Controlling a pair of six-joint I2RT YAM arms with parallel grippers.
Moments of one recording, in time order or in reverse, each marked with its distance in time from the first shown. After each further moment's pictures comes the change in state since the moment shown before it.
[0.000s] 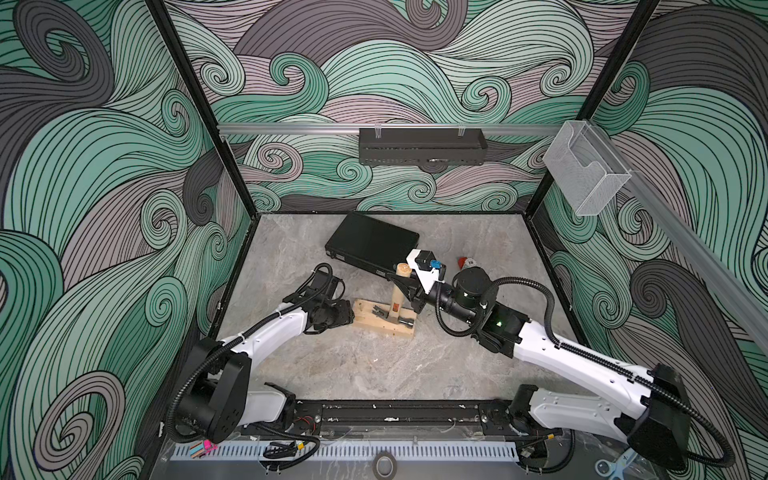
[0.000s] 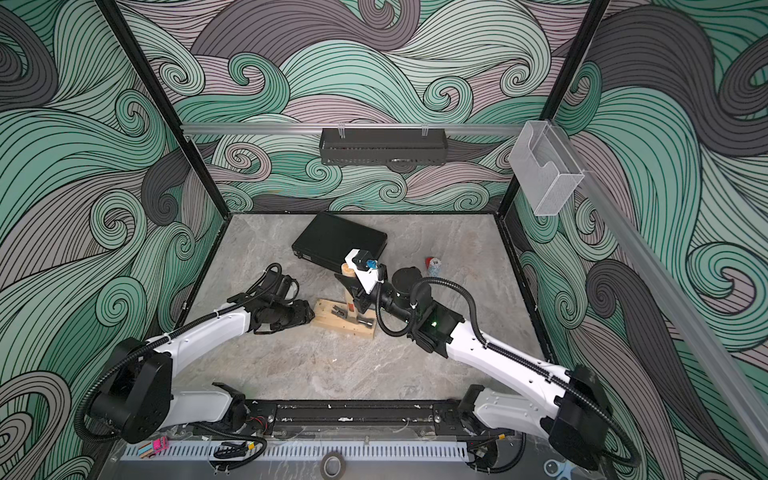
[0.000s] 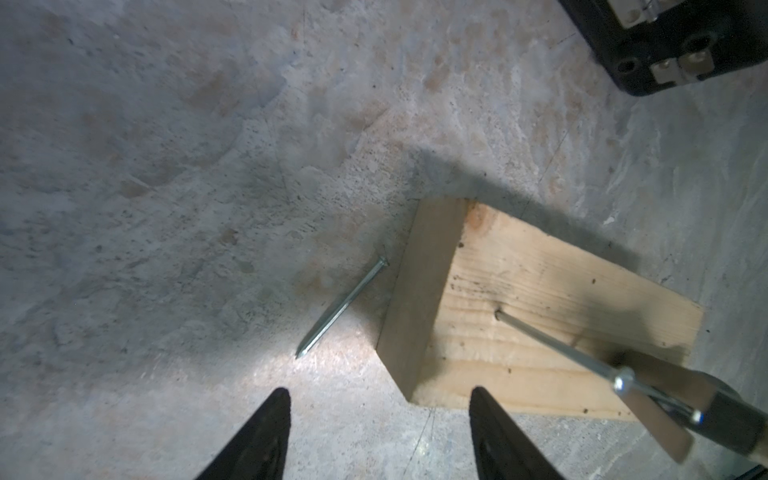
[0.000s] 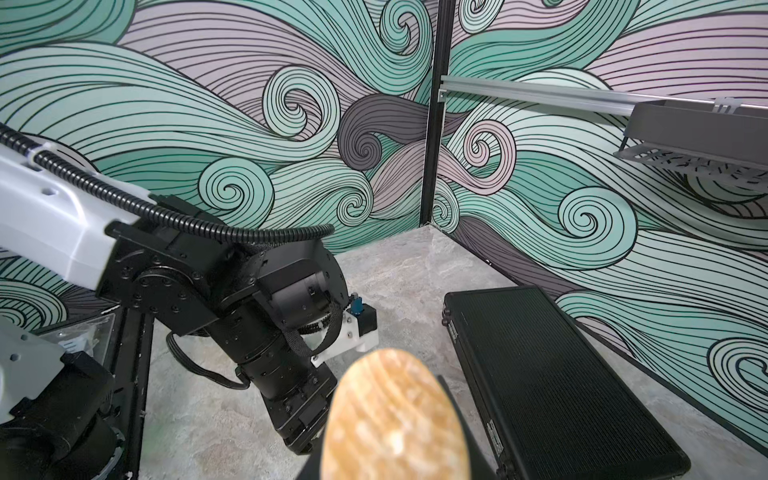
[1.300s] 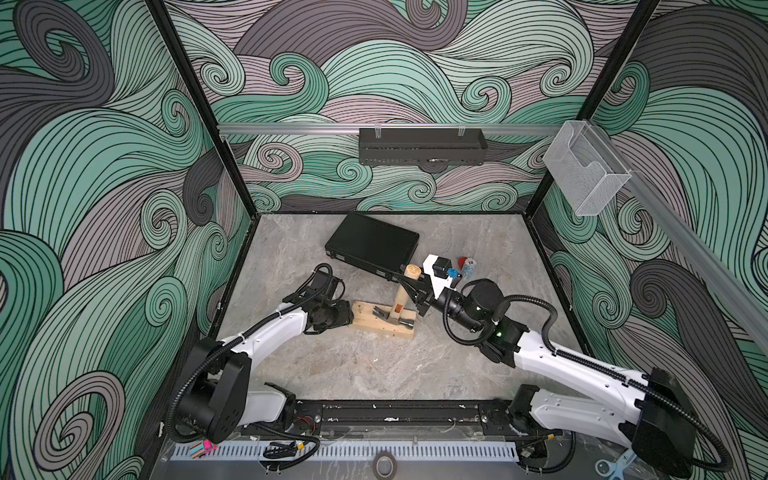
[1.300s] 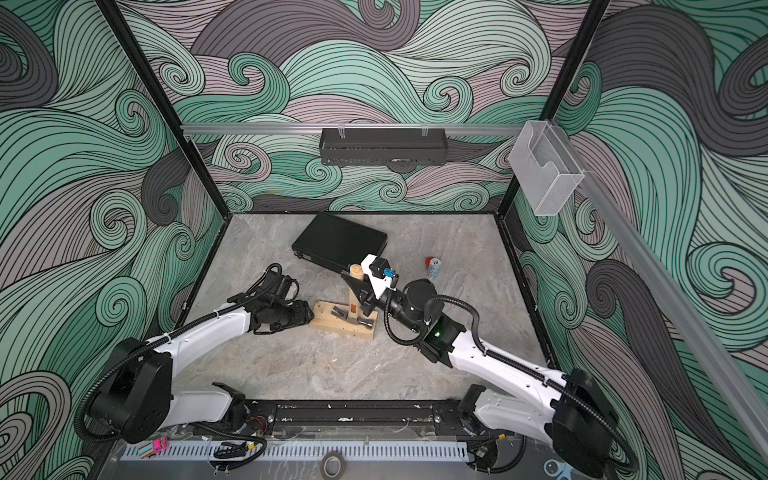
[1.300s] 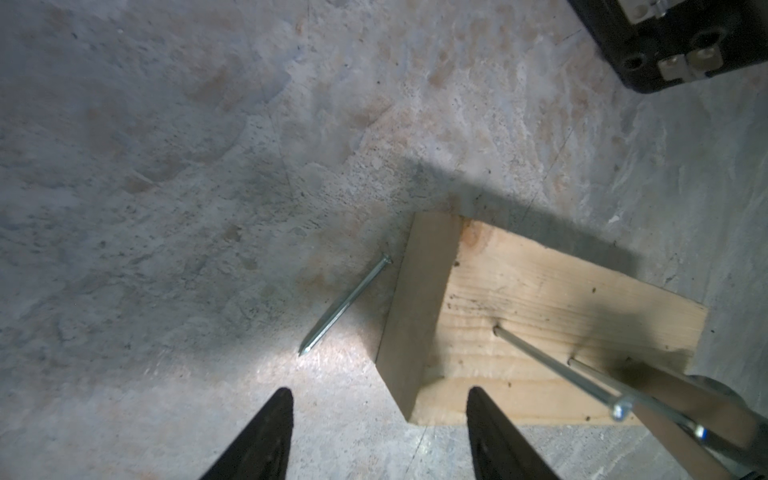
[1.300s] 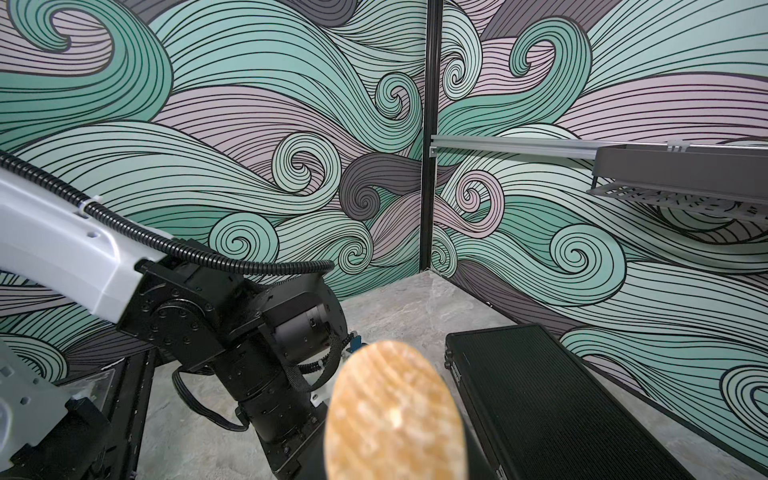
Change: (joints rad) left arm 0.000 0.000 0.000 -0.006 -0.003 -0.001; right arm -0.023 -0.043 -0.176 0.311 -0.014 0.059
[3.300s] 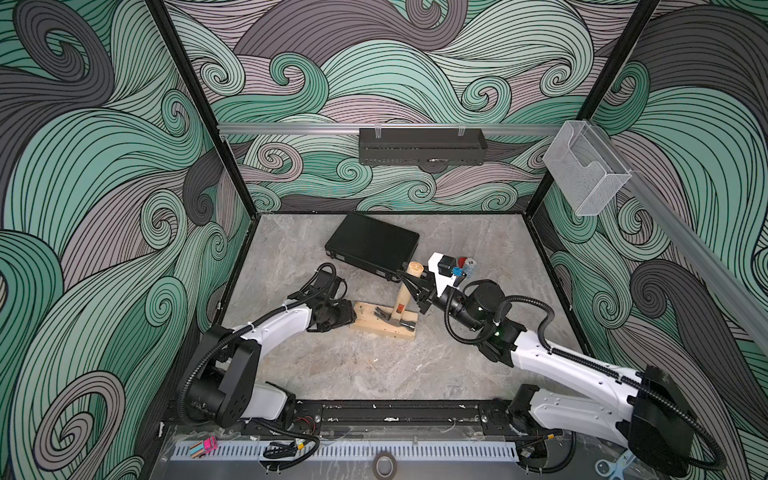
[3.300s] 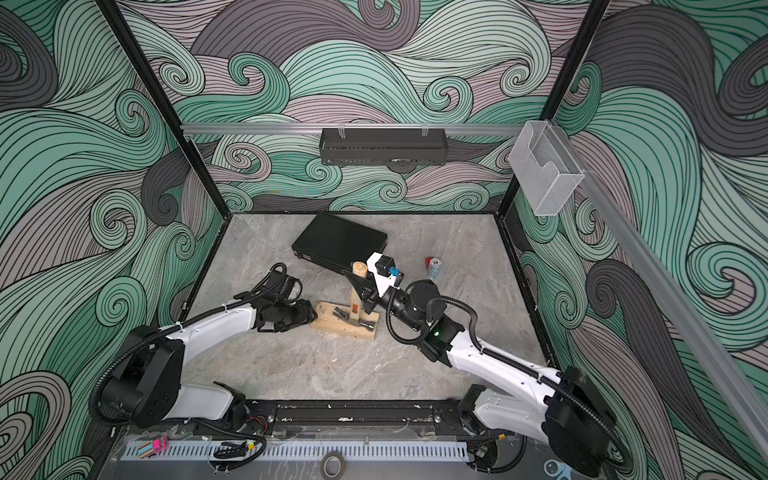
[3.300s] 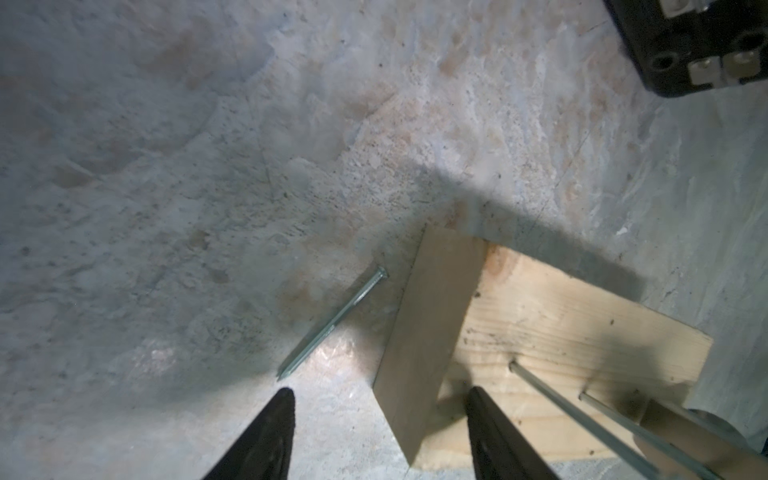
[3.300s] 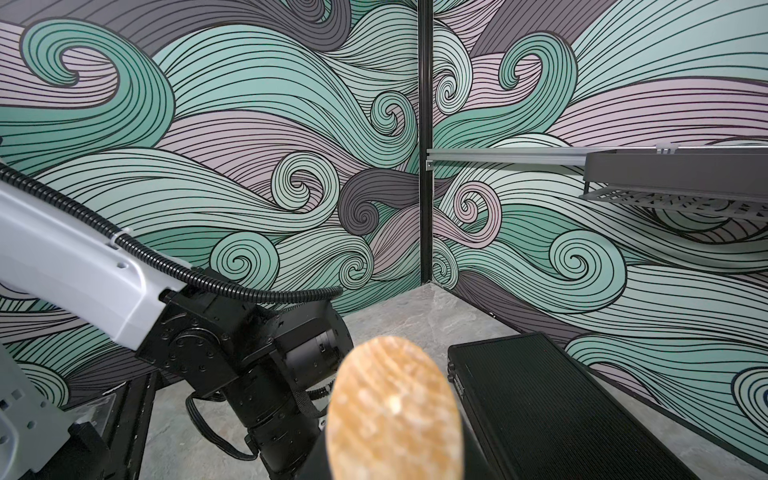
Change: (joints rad) left arm 0.001 0.079 0.001 0.050 0.028 -0.045; right arm -0.032 0.019 -0.031 0.096 -0.023 0.048
